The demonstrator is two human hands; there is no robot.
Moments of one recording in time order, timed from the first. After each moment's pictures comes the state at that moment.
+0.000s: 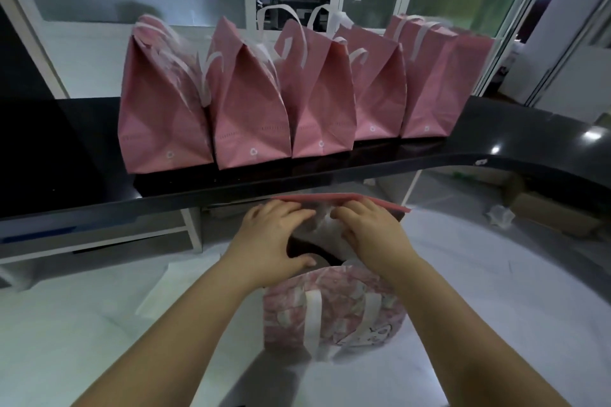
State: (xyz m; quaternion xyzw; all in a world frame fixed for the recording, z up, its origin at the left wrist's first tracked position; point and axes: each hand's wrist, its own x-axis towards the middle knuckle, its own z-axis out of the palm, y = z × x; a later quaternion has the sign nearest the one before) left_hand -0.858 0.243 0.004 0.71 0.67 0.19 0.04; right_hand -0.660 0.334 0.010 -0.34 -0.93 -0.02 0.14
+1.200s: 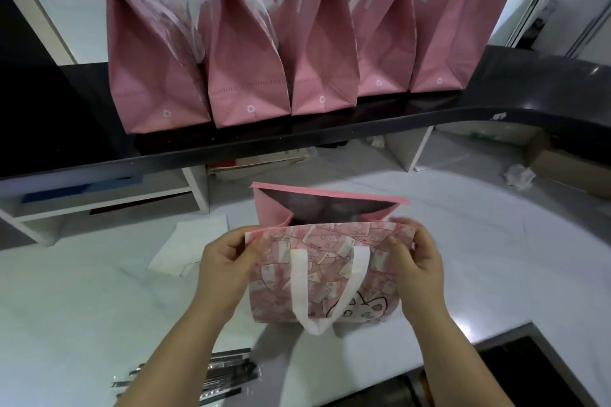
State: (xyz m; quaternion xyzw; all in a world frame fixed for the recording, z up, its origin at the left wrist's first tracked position) left_hand -0.837 0.159 -0.065 0.36 0.59 0.65 0.32; right_hand -0.592 0.260 -0.084 -0.46 -0.54 0.47 0.52
